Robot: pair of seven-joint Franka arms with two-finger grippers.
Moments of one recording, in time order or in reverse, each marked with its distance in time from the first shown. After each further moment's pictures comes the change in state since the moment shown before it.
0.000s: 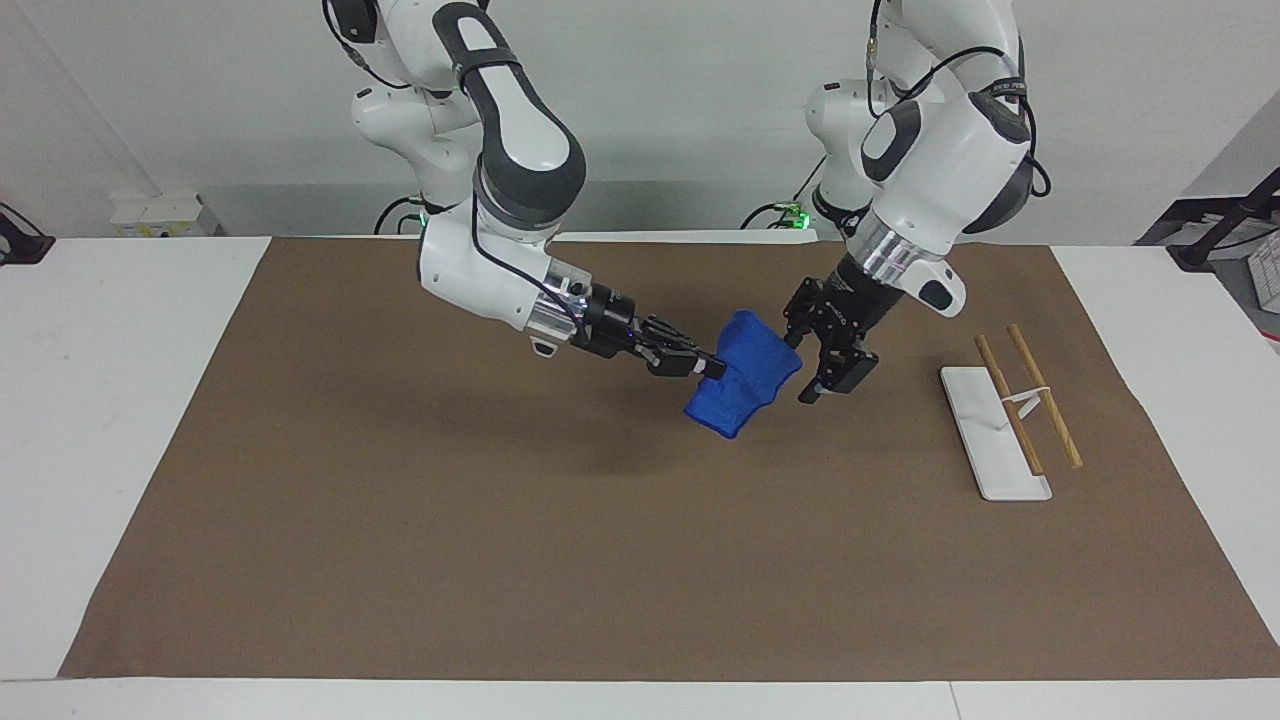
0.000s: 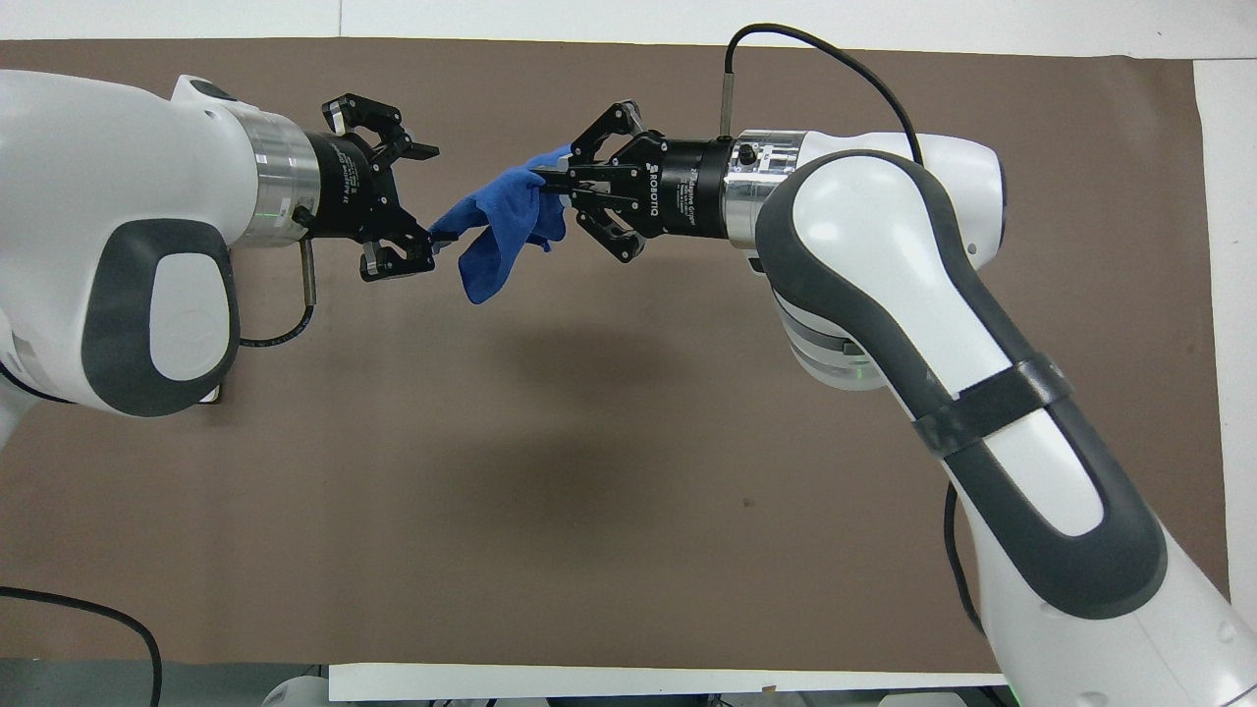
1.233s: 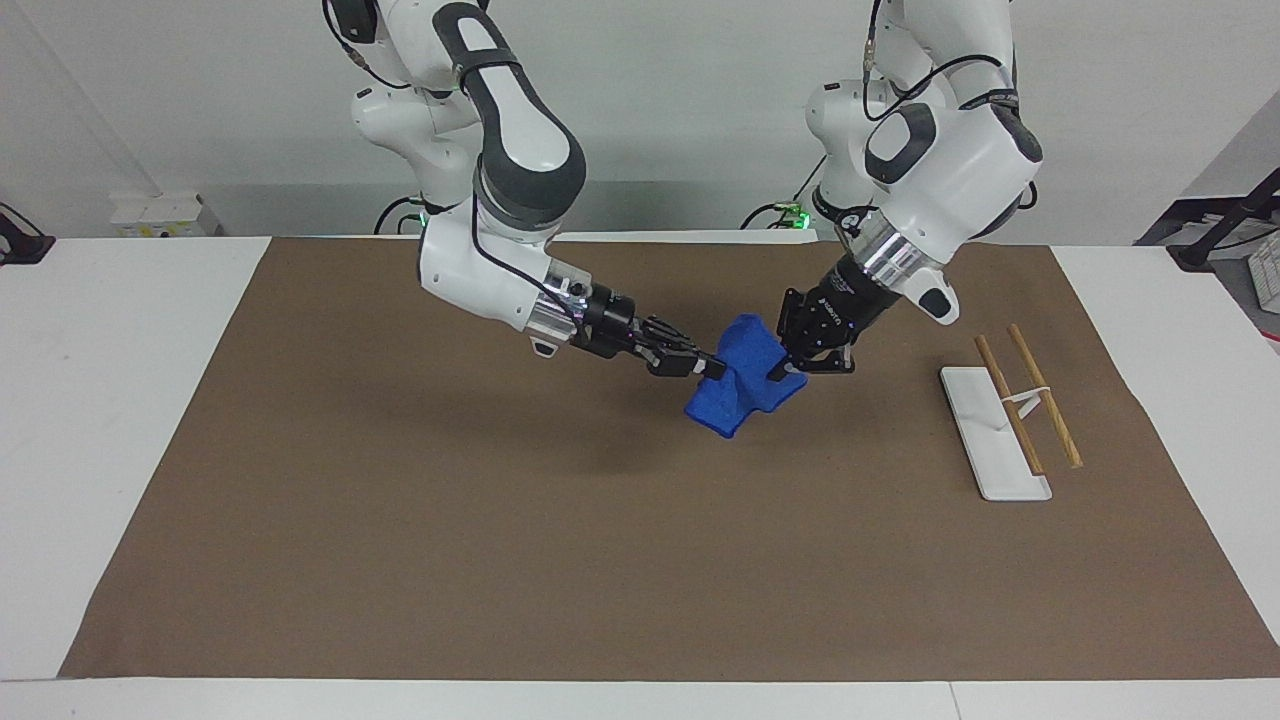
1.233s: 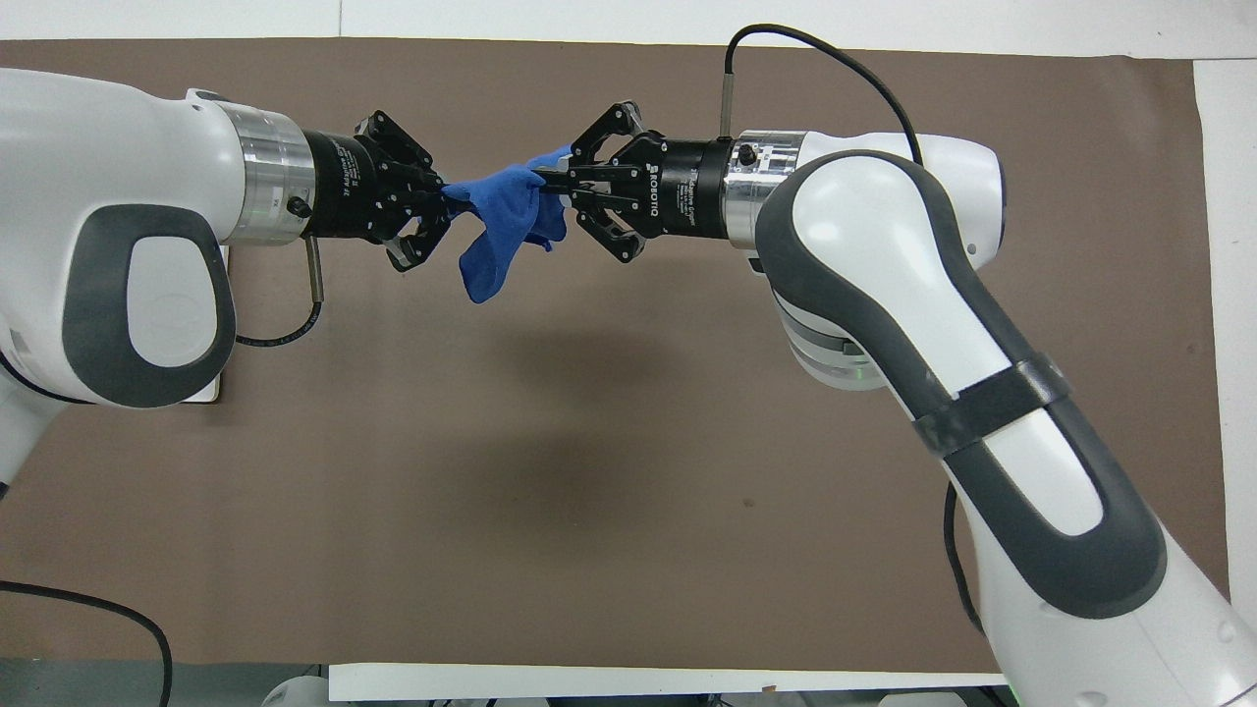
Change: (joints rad) left arm 0.009 0.007 0.000 0.005 -0.152 -0.031 -0.006; right arm 0.000 0.000 0.000 -0.001 0.000 0.000 0.000
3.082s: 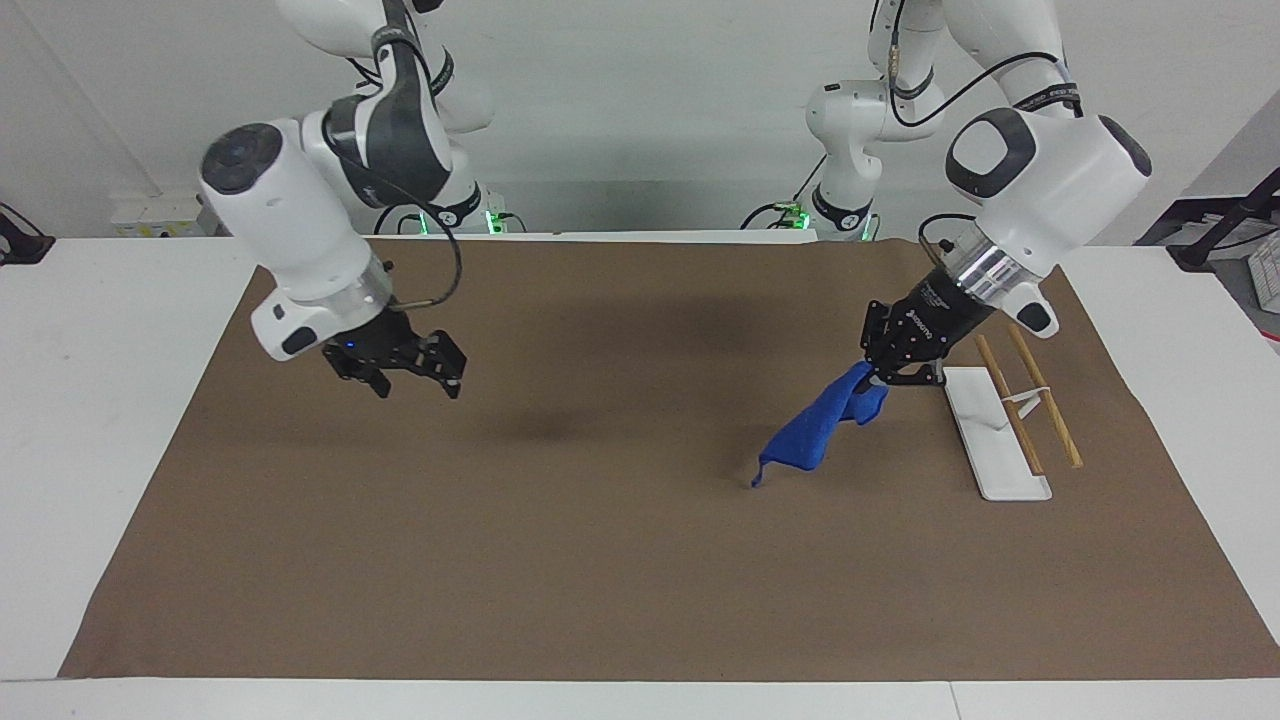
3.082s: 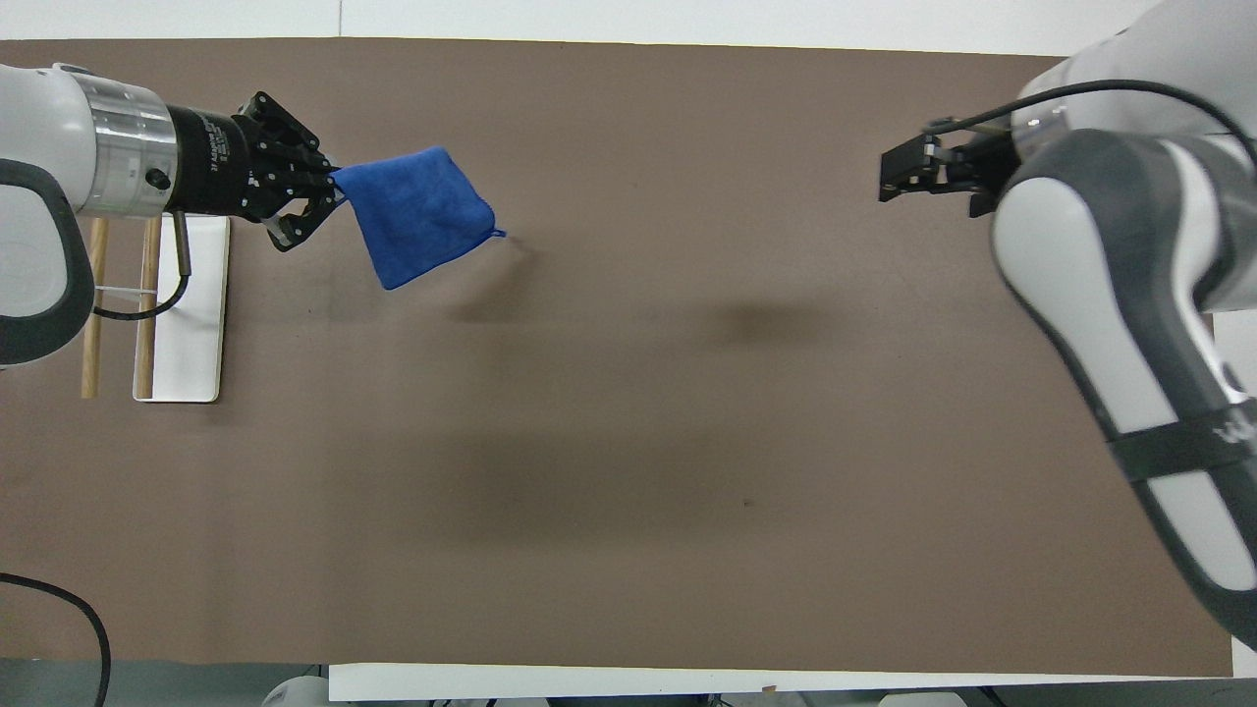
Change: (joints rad) left arm 0.040 -0.017 0.182 -0.002 0.001 -0.178 0.126; right arm -0.364 -0.132 -0.023 0.137 -1.346 -0.574 -0.626
